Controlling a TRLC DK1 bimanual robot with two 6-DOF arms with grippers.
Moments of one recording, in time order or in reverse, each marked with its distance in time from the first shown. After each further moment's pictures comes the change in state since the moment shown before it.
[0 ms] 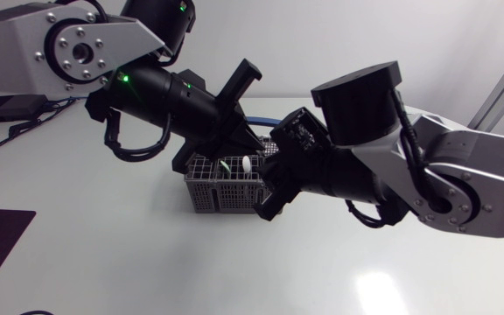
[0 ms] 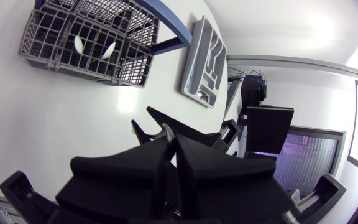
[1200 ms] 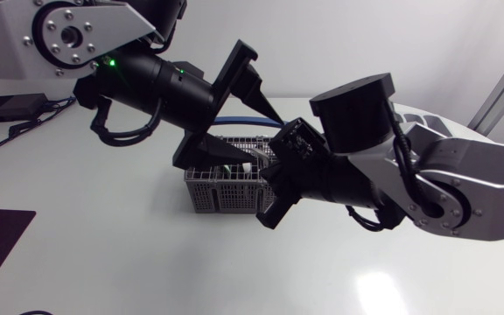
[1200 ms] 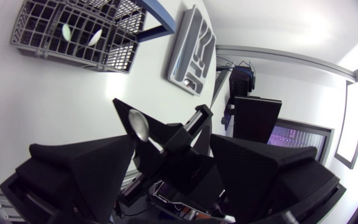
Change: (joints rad) left arm 0.028 -0.003 0.040 -0.030 0.122 -0.029; right arm -0.016 0.011 -0.027 0.010 -0.035 -0.044
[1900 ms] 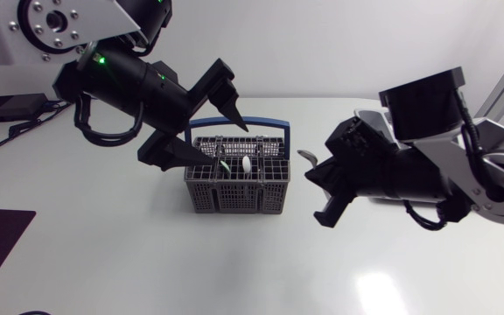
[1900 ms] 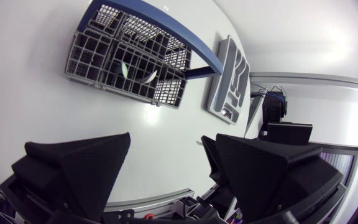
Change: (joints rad) left arm 0.056 0.000 0.031 -0.174 -0.233 0.129; right arm -0.254 -0.152 -0.058 -0.187 -0.167 -0.179
